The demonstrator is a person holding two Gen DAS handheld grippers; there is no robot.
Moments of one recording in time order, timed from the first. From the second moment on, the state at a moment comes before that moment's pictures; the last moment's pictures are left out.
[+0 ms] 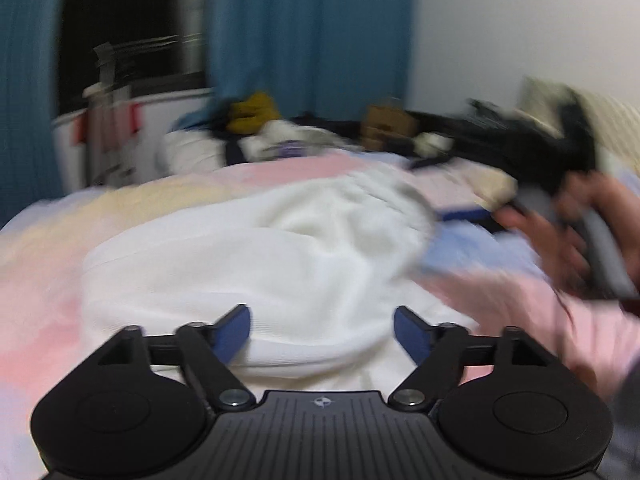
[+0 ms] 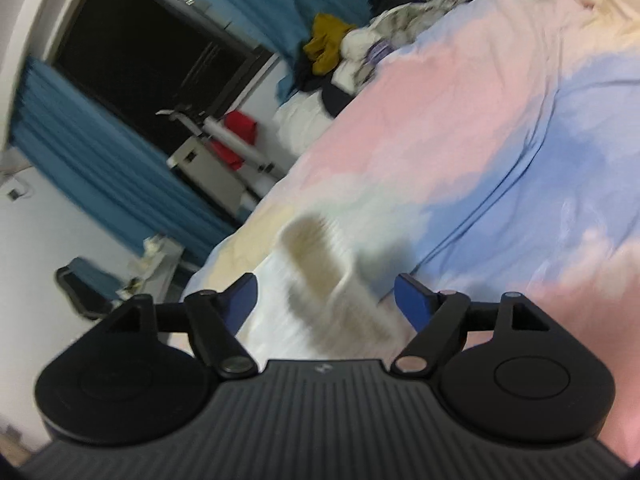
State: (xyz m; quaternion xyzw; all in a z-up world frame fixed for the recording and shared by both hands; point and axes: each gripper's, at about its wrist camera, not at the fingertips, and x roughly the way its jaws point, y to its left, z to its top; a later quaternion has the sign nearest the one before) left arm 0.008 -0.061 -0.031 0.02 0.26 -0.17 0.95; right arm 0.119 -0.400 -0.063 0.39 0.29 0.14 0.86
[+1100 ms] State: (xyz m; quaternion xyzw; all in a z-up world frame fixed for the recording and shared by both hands) left arm 0.038 0.080 -0.025 -0.27 0.32 -0.01 0.91; right arm 0.139 -0.343 -0.120 0.36 0.36 0.24 0.83
